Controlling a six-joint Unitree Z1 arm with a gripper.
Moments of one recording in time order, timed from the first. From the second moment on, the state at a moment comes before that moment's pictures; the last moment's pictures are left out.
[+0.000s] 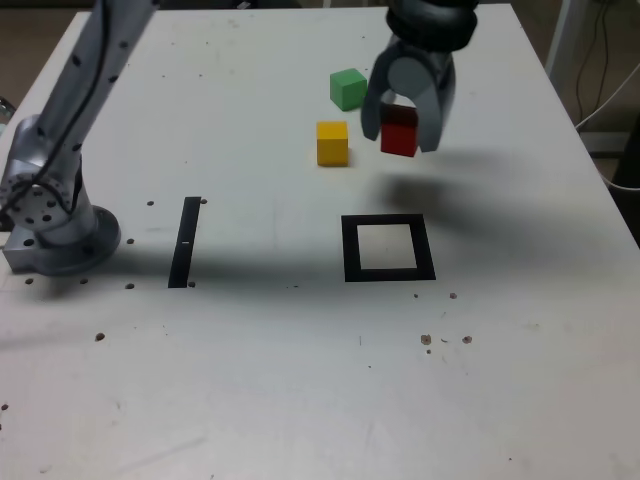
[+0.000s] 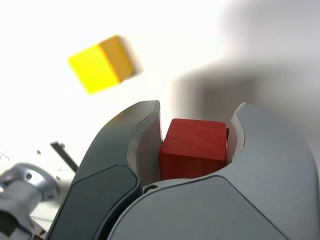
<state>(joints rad) 0.16 2.19 -1.97 1.53 0.13 0.50</state>
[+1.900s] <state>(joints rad) -0.05 2.17 -1.61 1.25 -0.01 -0.01</state>
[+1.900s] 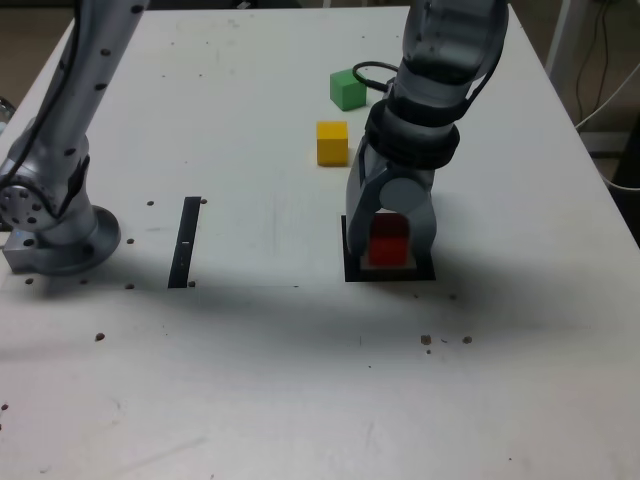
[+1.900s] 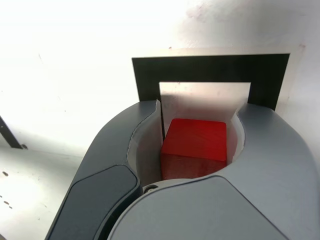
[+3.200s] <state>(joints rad) -0.03 1.93 -1.57 1.32 0.07 -0.01</state>
